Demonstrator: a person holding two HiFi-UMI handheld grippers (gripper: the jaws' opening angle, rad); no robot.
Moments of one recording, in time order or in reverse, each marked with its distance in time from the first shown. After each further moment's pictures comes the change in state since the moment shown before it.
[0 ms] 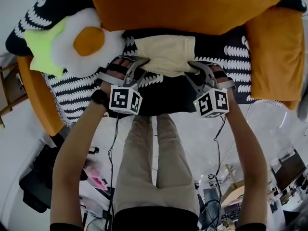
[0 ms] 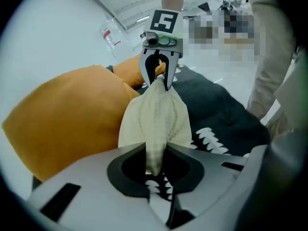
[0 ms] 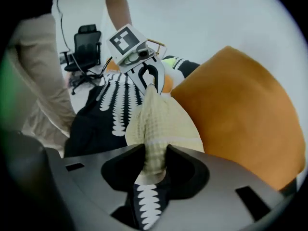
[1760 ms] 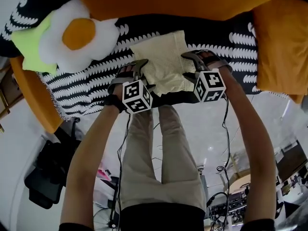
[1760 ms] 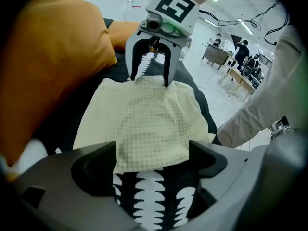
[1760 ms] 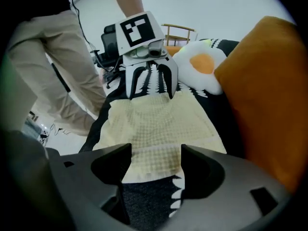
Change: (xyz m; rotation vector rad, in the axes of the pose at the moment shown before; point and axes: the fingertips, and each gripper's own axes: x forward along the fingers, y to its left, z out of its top) left arm 0.035 -0.148 -0.016 -0.413 0.168 -0.432; right arm 0.049 0.084 -0.039 -0.130 0.059 0.403
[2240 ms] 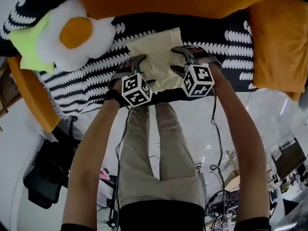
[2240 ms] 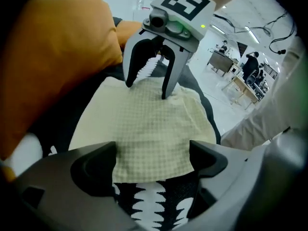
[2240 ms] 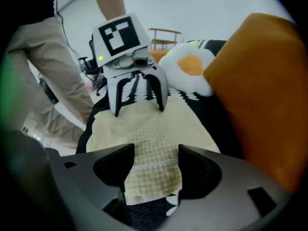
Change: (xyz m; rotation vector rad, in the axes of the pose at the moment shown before) left arm 0.024 0.010 0.021 -0.078 -0.025 -0.019; right arm 0.013 -0.023 0.002 0.103 -0.041 -0.074
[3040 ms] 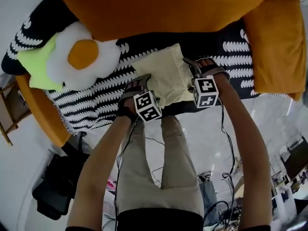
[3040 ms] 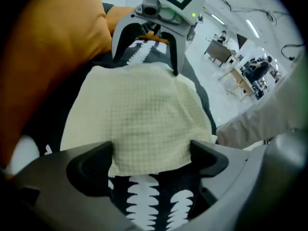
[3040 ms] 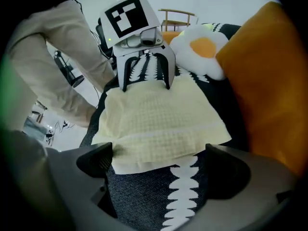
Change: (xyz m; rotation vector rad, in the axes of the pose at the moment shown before) left arm 0.010 -0.020 -0.010 0.013 0.150 -0.057; right arm -0.010 0.013 -0.054 -0.090 0.195 0.134
